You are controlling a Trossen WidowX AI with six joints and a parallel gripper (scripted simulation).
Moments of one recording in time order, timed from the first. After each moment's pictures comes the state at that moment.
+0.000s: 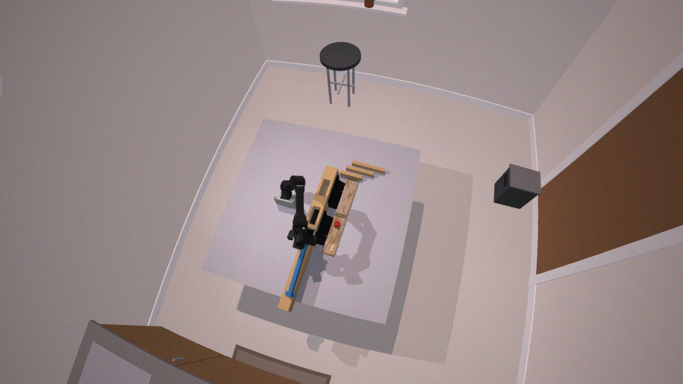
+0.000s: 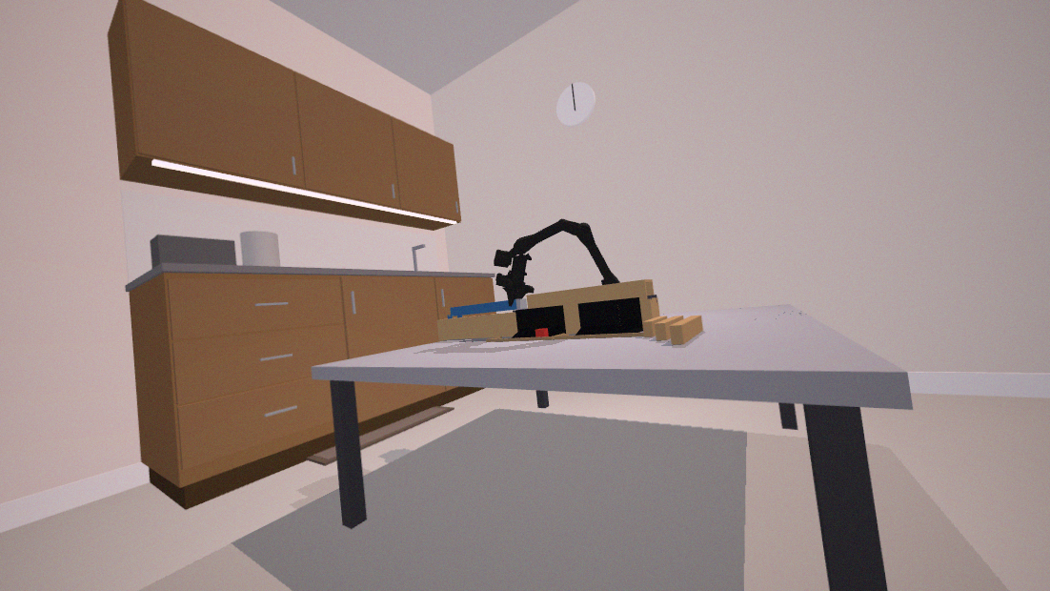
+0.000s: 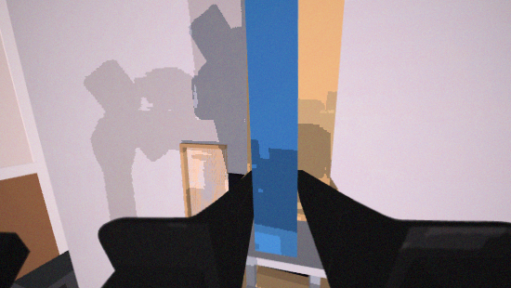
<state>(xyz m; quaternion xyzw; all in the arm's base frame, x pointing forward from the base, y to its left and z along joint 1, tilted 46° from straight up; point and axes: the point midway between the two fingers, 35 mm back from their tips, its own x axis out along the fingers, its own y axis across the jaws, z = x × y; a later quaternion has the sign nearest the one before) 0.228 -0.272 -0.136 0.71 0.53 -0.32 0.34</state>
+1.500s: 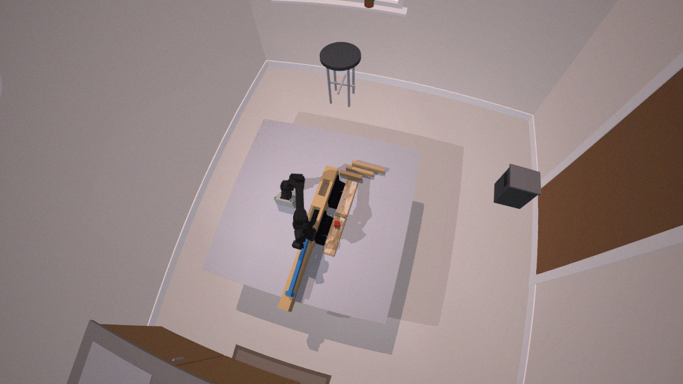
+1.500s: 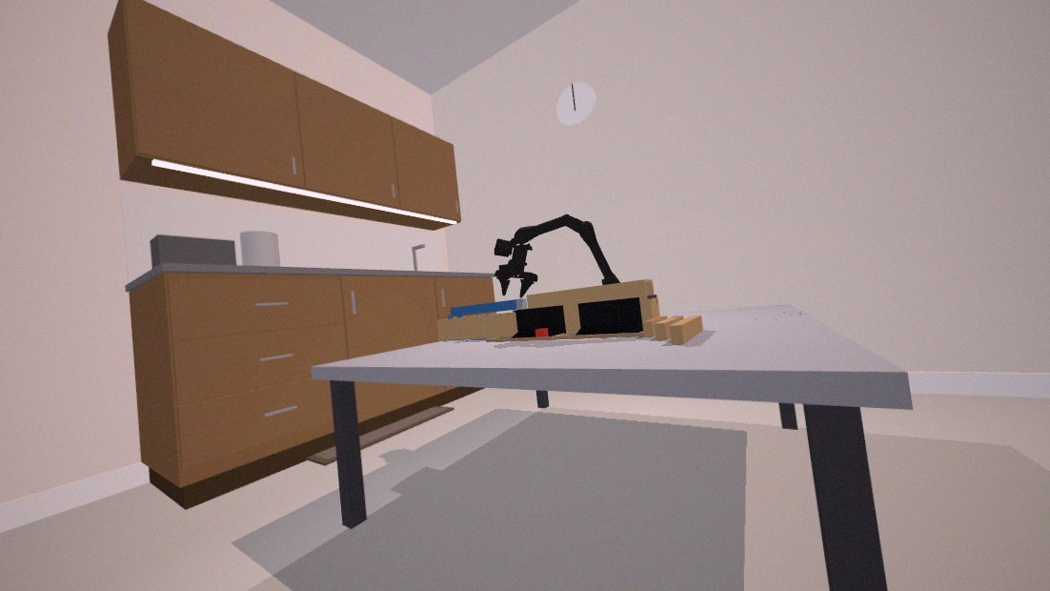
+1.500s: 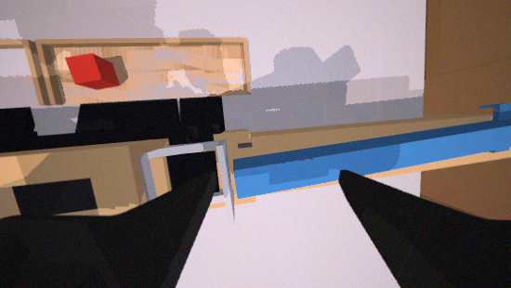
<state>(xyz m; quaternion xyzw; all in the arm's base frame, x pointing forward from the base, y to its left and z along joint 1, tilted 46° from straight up) 0.231 -0.297 -0.102 0.27 0.61 0.13 0.74</state>
